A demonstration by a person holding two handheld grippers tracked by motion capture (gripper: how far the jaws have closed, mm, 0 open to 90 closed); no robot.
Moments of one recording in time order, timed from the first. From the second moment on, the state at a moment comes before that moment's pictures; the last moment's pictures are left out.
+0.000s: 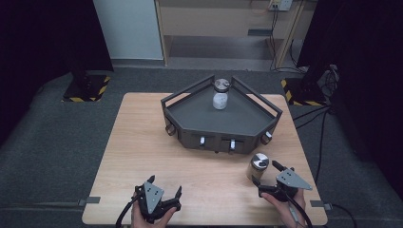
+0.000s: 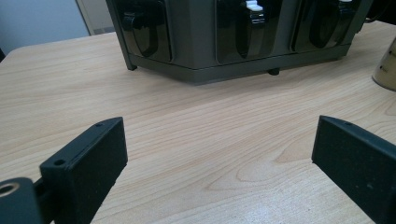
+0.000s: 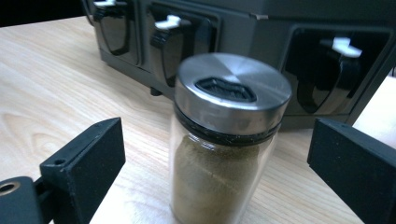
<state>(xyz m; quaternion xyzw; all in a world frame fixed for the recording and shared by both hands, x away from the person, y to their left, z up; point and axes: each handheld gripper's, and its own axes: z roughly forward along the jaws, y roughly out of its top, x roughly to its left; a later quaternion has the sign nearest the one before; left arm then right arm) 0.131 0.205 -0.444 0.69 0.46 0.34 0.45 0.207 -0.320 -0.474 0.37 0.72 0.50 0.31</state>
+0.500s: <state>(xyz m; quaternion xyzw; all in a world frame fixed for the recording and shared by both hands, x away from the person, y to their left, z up) 0.131 0.206 -0.444 0.69 0.46 0.33 0.45 0.223 -0.304 -0.506 0.36 0.71 0.50 0.34</state>
